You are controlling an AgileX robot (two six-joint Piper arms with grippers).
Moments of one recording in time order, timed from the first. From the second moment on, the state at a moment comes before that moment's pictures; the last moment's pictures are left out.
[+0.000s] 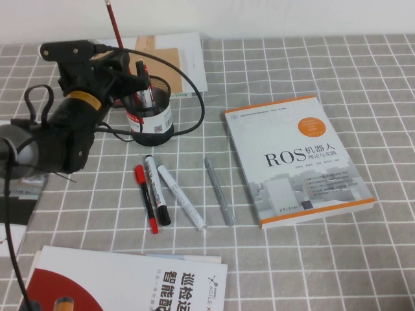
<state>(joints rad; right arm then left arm) -0.03 0.01 0.03 0.14 0.38 0.06 -0.27 1.97 -1.14 0.07 -0.70 -0.19</state>
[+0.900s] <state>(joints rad) -0.03 0.01 0.03 0.14 0.38 0.06 -0.28 1.80 -1.12 0.14 -0.55 -0.18</state>
